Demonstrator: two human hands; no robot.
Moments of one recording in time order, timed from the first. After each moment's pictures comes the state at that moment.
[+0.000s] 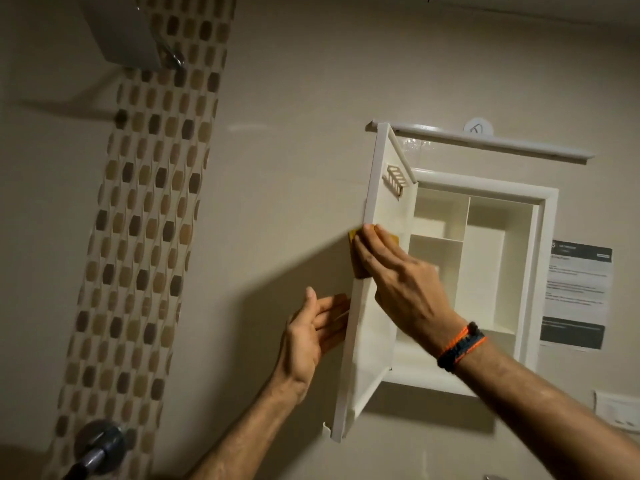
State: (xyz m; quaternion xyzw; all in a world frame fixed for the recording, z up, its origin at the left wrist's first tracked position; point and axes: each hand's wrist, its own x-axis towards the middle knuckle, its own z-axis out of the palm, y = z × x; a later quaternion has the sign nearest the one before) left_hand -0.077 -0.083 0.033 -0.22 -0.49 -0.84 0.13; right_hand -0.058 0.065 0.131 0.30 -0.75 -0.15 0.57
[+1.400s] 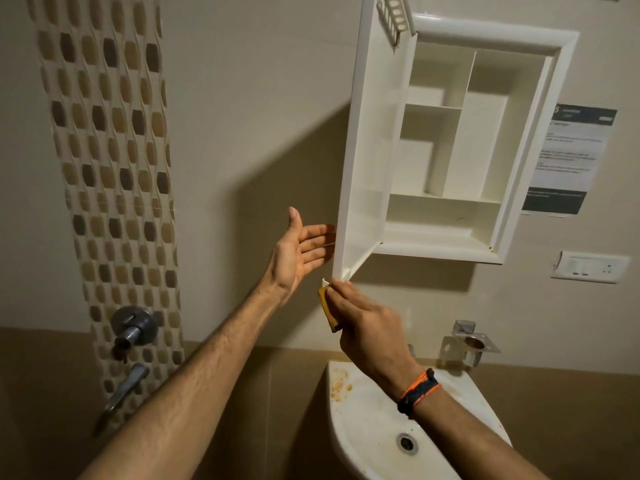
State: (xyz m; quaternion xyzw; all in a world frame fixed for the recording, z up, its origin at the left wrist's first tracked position) left_hand -0.077 -0.094 -0.043 -0.17 -0.57 -0.80 0.04; right_hand -0.015 0.062 -0.108 0.28 -0.85 0.13 0.42
